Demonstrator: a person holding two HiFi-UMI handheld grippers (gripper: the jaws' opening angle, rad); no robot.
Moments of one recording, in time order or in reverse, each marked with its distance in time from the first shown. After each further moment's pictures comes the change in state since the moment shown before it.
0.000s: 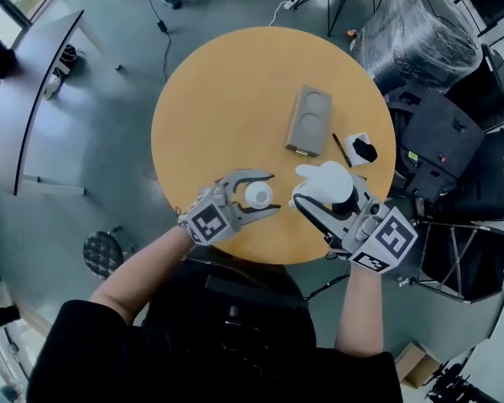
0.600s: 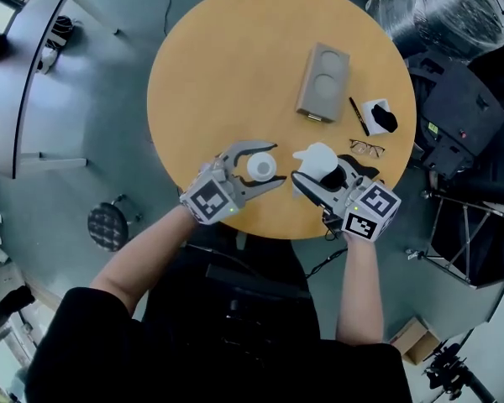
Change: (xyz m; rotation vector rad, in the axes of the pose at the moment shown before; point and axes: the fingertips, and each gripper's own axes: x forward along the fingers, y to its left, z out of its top) left arm 0.019 0.024 -0.077 -0.083 0.011 0.057; right arm 0.011 -0.071 -0.190 0.340 0.219 -0.066
